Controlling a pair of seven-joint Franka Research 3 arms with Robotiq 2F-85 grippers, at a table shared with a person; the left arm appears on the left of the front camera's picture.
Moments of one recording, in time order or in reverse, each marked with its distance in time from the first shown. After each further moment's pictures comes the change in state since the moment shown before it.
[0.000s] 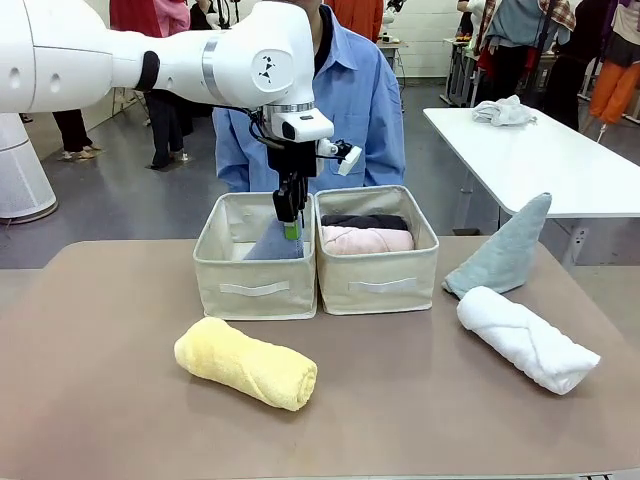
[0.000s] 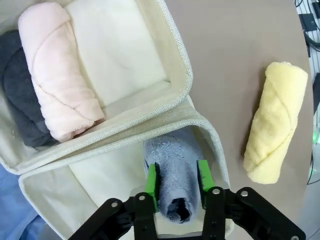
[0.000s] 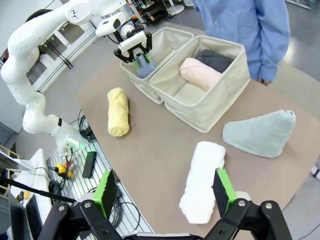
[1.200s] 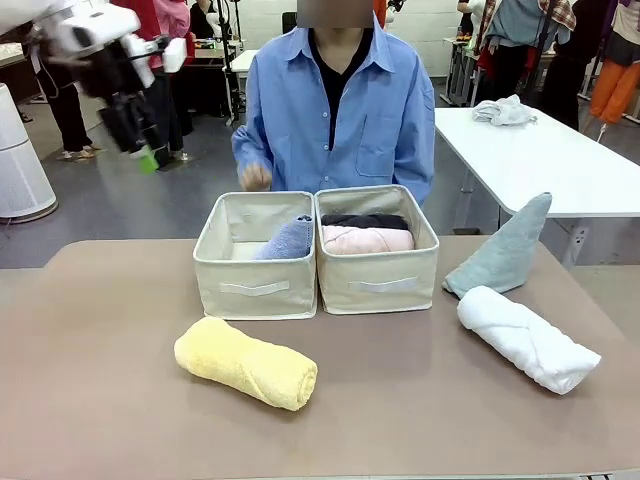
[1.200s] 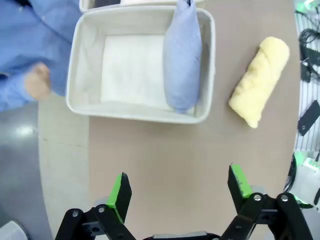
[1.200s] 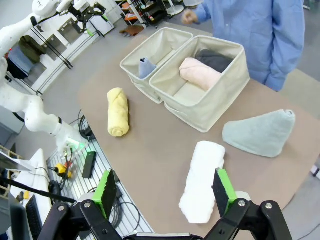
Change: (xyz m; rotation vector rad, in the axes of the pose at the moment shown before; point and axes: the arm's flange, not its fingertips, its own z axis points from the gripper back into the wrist) left arm -0.250 -0.110 0.122 0.188 -0.261 0.390; right arm -0.001 0.000 0.001 -0.001 -0.001 -0.002
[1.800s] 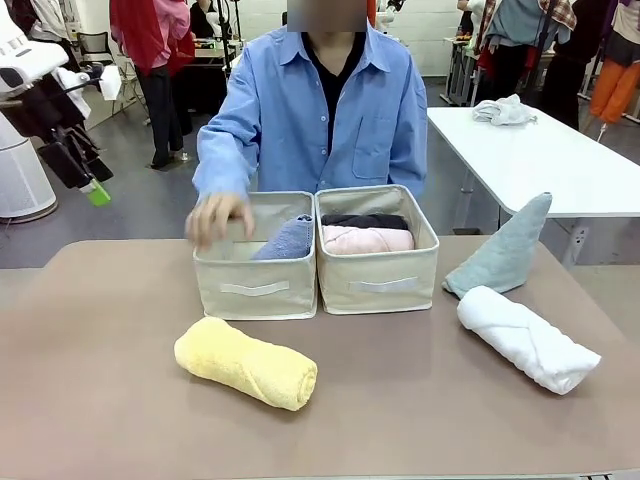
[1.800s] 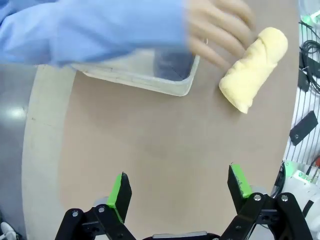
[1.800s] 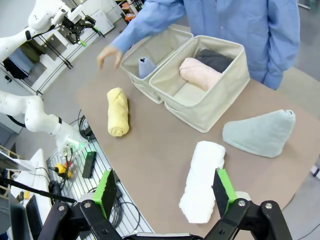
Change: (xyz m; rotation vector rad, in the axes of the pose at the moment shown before) left arm -0.077 -0.036 -0.008 0.018 -0.055 0.144; right arm 0.000 0.000 0.000 0.000 0.000 0.000
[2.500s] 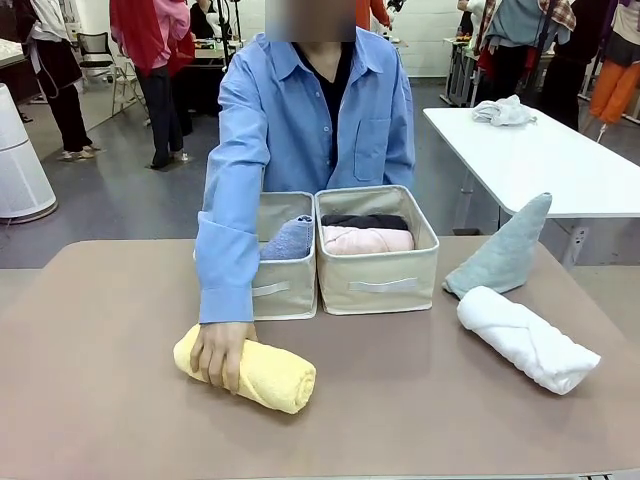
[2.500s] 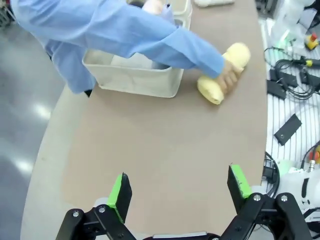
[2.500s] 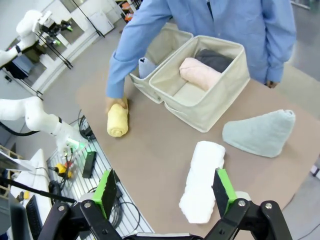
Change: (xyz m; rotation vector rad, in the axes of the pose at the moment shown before) left arm -0.213 -0.025 0.108 -0.007 -0.414 -0.042; right arm 0.000 0.000 0.000 0.000 0.000 -0.001
